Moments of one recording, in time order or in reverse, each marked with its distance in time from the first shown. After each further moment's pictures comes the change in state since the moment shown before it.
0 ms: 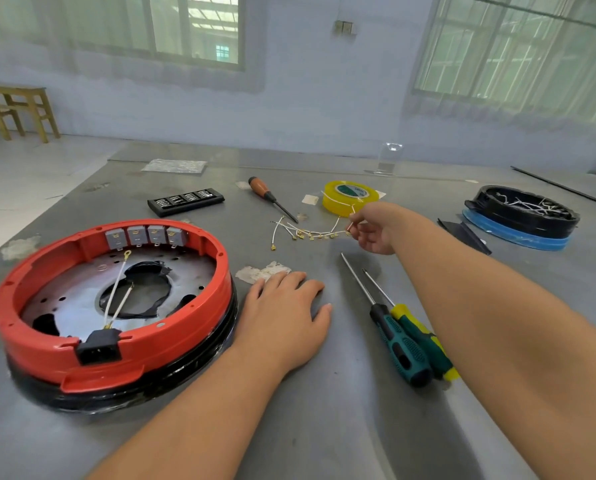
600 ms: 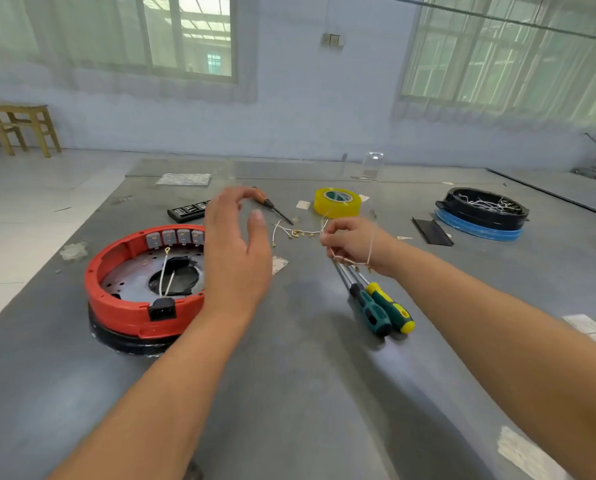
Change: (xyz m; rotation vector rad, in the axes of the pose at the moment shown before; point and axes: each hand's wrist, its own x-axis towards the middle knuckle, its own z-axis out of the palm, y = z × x) left_hand -0.050 0.015 -0.109 -0.683 0.838 0.088; right_hand -0.142 0.039 0.001 -0.288 -0.169 -0.511
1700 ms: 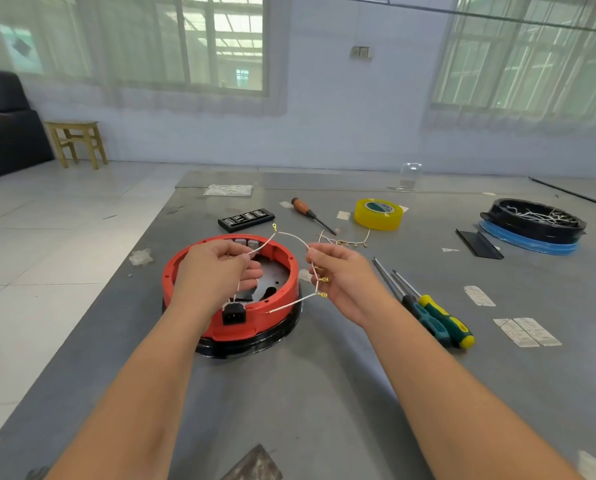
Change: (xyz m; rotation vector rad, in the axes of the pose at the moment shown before) left_hand 0.033 -0.047 -0.106 -0.085 -0.197 -0.764; right_hand -0.023 -0.026 0.128 0.829 -0.042 -0.003
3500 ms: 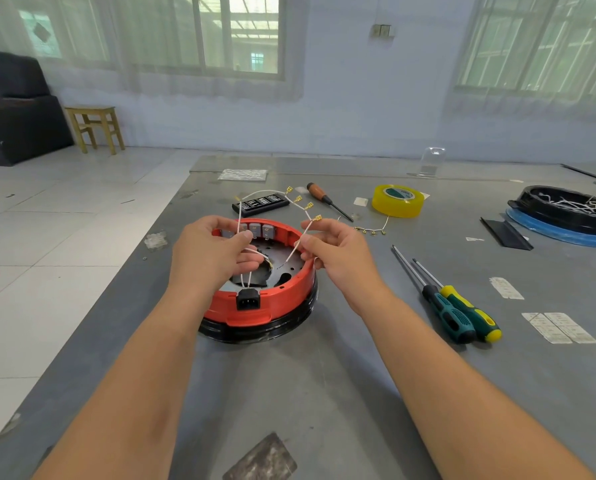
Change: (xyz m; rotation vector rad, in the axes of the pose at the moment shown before) left_hand 0.013 -0.007 -0.016 -0.052 0.053 0.038; right_hand -0.001 0.008 0.033 -0.317 -0.001 -0.261
